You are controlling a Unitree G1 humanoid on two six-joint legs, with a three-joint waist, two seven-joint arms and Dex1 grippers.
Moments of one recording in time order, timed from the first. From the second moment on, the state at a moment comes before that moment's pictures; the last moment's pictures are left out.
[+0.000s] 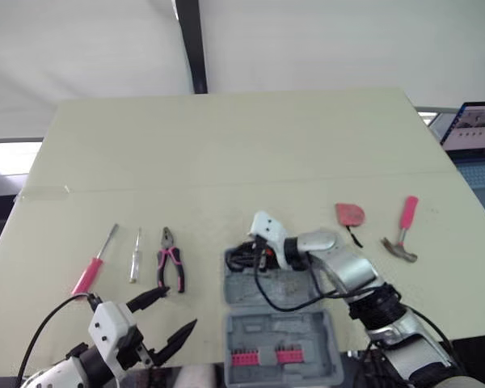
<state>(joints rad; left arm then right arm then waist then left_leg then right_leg) 0.65 0.49 0.22 -0.62 -0.41 0.09 -0.71 -0.54 -0.41 0.30 -0.10 0.26 0.74 0.97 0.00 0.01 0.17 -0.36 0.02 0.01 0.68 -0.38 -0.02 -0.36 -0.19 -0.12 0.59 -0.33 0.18</state>
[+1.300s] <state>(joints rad) 0.60 0.55 0.25 -0.58 -0.44 0.07 -0.81 0.25 -0.98 -0.34 -0.07 0.48 0.66 1.16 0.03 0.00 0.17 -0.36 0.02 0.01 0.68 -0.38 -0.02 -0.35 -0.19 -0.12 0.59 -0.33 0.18</state>
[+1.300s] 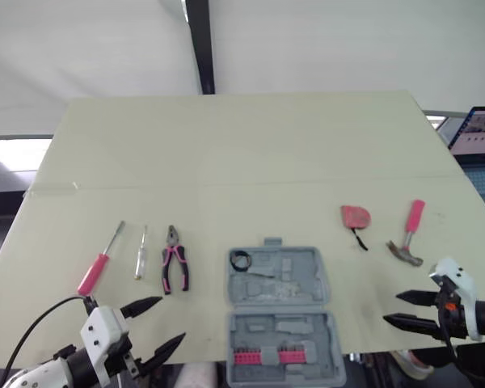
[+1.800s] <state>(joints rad) 0.37 0.53 0.03 -0.58 -0.42 0.08 -0.82 0.14 -0.77 -0.40 -0.23 0.48 0.71 0.81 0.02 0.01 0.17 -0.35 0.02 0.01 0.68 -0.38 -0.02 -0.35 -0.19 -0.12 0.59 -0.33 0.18</state>
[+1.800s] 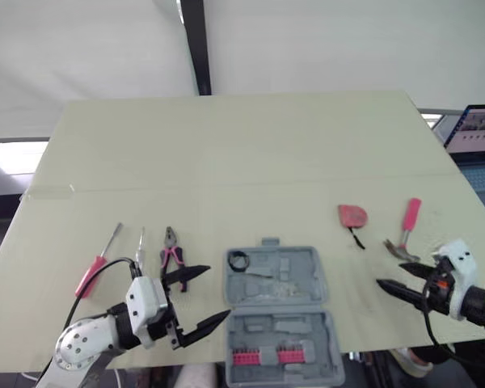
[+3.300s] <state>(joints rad) 0.45 0.55 0.01 -0.58 -0.34 0.04 -0.76 -0.28 -0.47 -0.17 -0.03 0.23 0.84 0.33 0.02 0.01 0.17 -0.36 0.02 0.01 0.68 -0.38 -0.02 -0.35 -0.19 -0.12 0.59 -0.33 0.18</state>
